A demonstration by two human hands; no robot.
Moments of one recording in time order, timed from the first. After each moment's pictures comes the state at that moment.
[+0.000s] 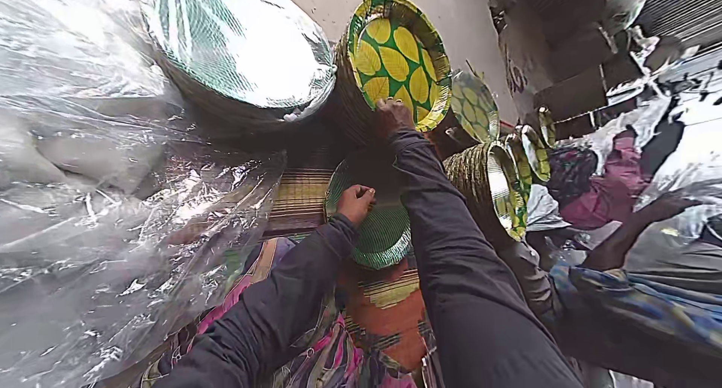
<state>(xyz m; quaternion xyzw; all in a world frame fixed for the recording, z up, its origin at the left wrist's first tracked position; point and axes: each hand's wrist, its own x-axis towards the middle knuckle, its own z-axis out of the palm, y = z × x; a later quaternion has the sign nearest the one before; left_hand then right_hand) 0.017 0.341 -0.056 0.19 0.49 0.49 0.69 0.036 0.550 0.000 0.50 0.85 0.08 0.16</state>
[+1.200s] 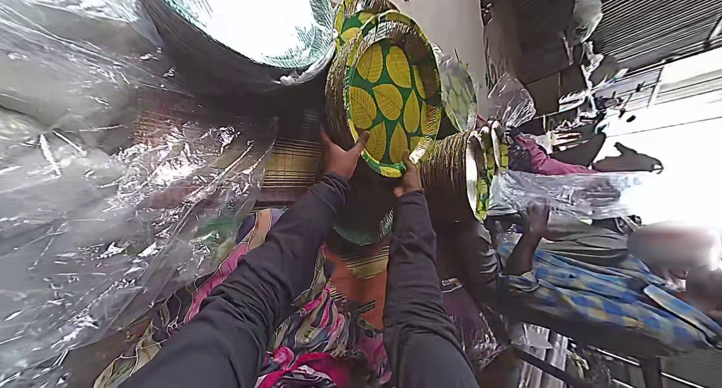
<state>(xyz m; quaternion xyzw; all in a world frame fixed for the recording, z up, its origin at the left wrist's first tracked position) 0.001 0.367 -0.064 0.10 0.52 0.64 0.55 0.172 0.440 -0.038 0.71 0.44 -0.38 -0.40</state>
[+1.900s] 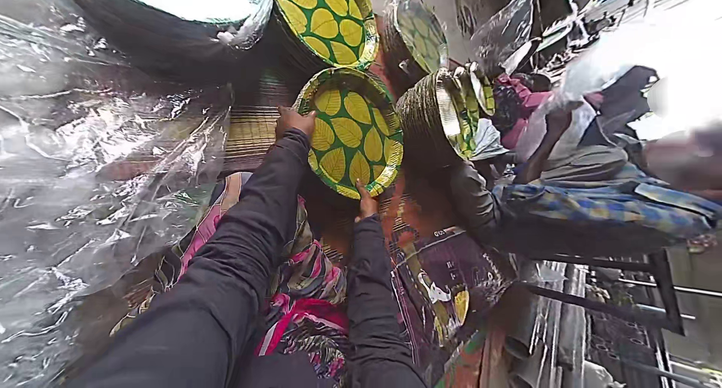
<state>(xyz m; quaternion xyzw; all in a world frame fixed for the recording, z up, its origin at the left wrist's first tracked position) 0.002 0.359 -0.076 0.28 0.73 0.36 0.52 0.221 0.256 -0.082 0.84 0.28 -0.32 -0.35</state>
